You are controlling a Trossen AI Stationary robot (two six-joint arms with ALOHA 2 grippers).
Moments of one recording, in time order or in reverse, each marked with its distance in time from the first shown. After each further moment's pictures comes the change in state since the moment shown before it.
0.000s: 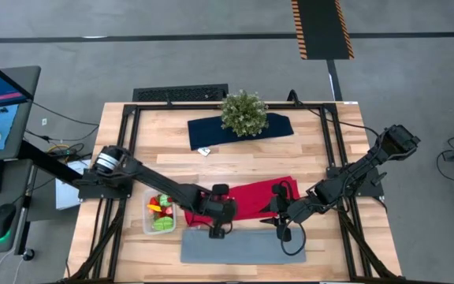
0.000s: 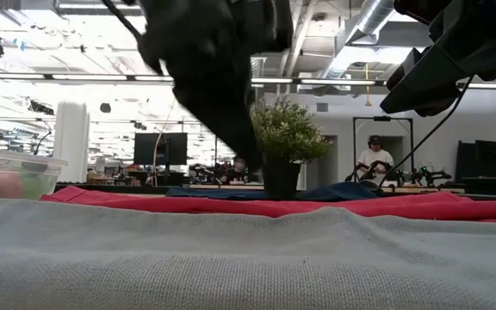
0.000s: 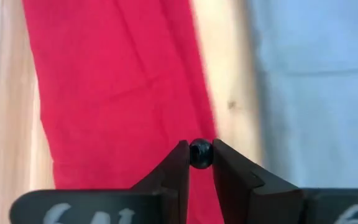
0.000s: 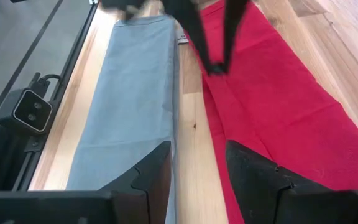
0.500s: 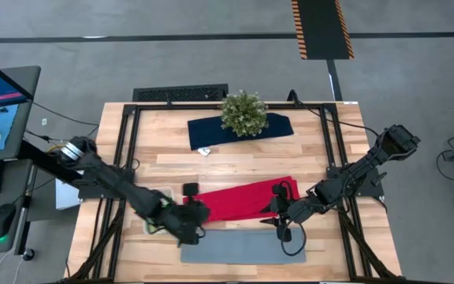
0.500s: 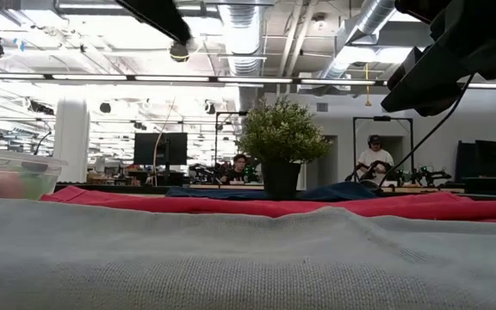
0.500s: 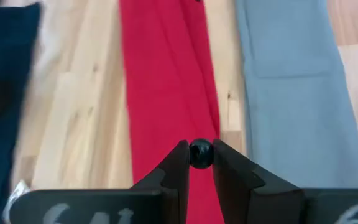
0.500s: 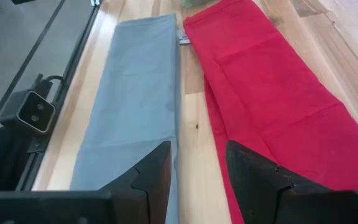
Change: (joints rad) left arm -0.220 -0.321 -0.076 -0.199 -0.343 -0.141; right arm 0.004 0.000 0.000 0.003 0.000 0.007
